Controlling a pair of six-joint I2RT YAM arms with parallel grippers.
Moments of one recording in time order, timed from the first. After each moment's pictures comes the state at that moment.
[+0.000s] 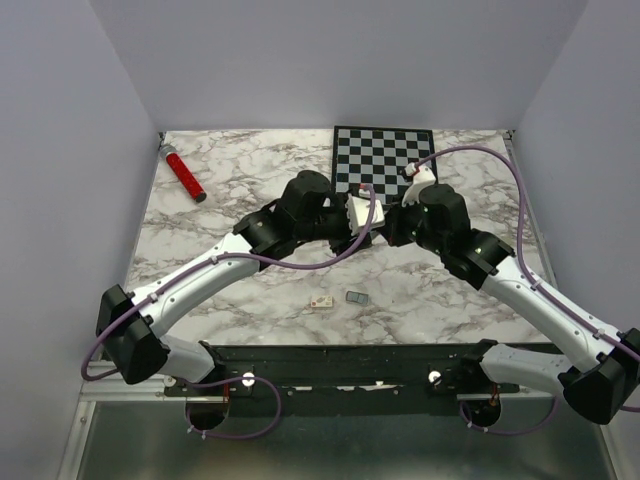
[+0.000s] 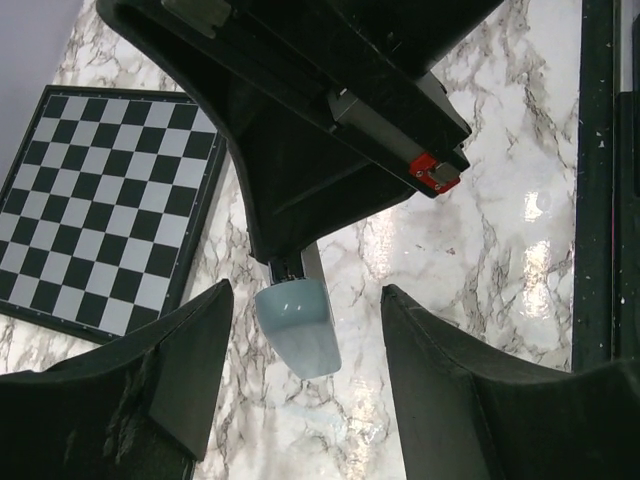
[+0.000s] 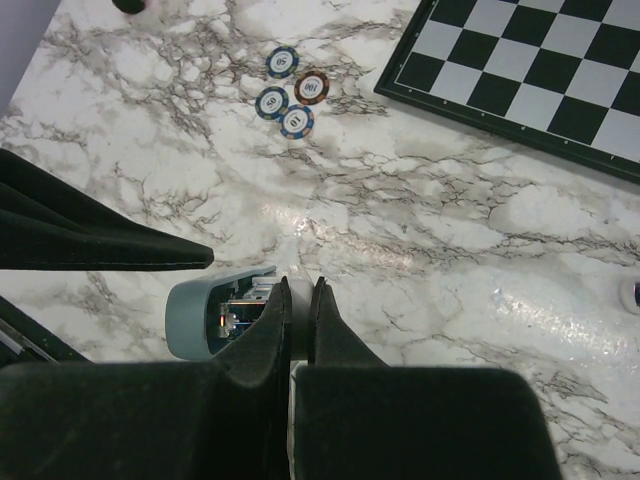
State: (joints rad) left arm -0.84 1.37 1.25 -0.29 0.42 0.44; right arm 0.67 1.11 1.01 -0.35 0.06 0.34
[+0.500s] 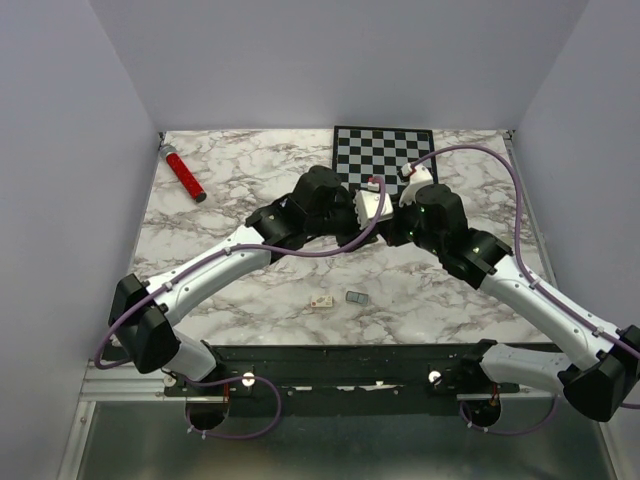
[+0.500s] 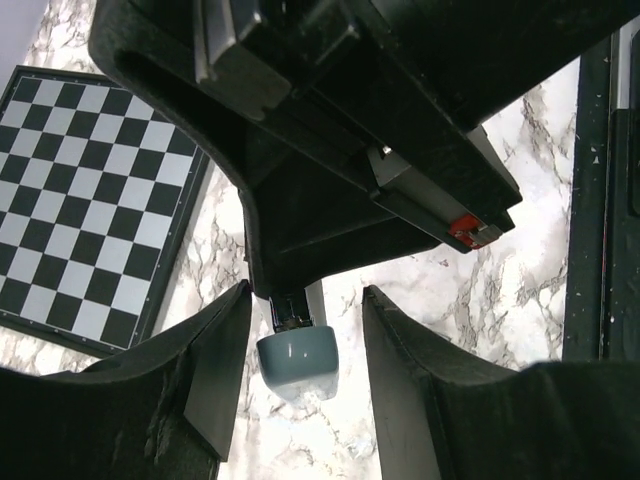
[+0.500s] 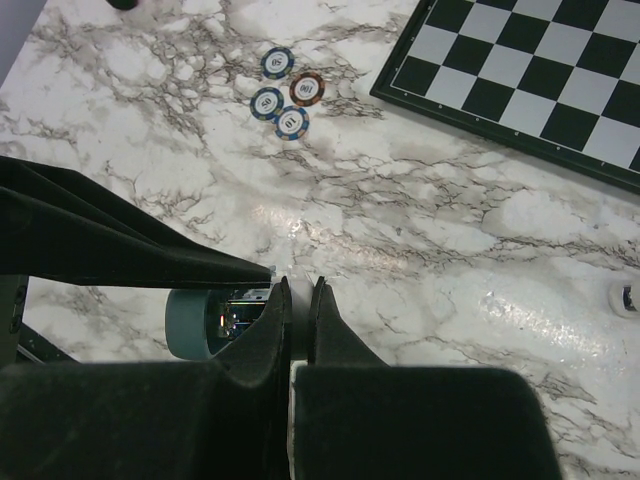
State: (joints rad) left arm -0.84 1.46 1.31 -0.30 0.42 0.38; right arm 0.70 1.12 1.03 -0.36 0.10 0.31
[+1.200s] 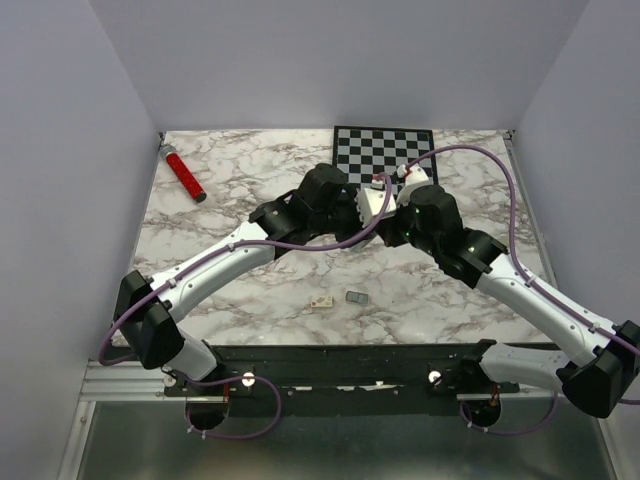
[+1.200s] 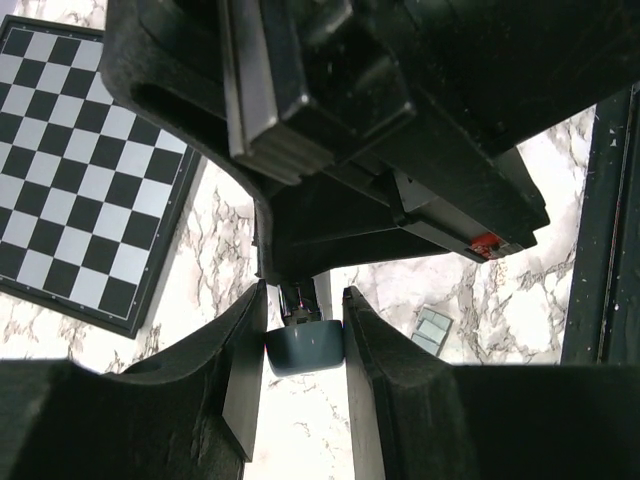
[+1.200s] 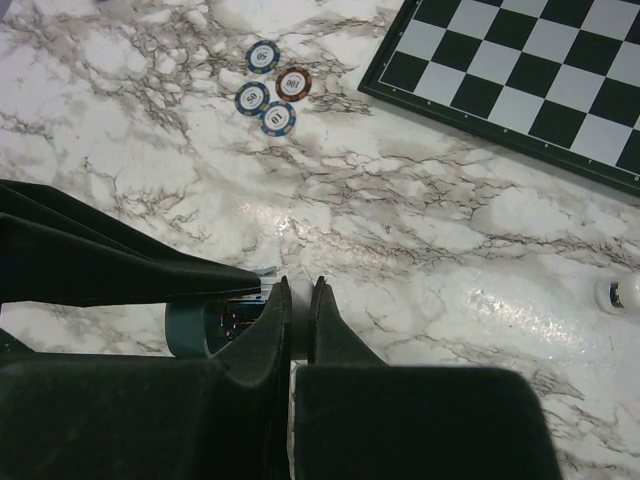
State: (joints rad) left arm -0.84 1.49 1.37 -0.39 0.36 0.37; right arm 0.70 1.14 1.03 -0.36 0.14 0.30
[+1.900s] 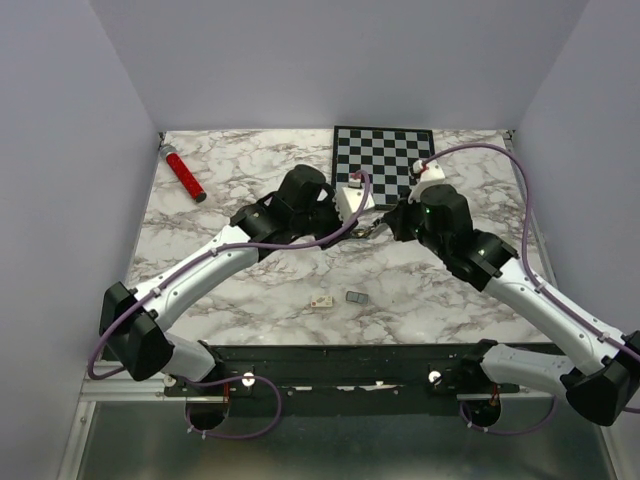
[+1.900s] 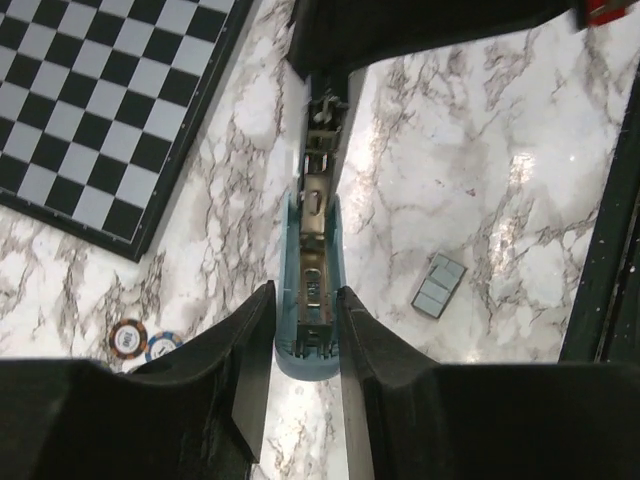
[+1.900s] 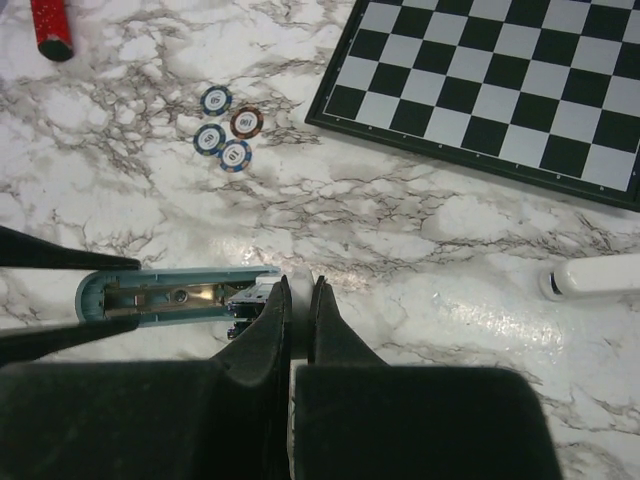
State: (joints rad) left arm -0.77 1.41 1.29 -0.45 0.34 0.36; right arm 0.69 1.10 1.03 -0.37 0.24 0.32
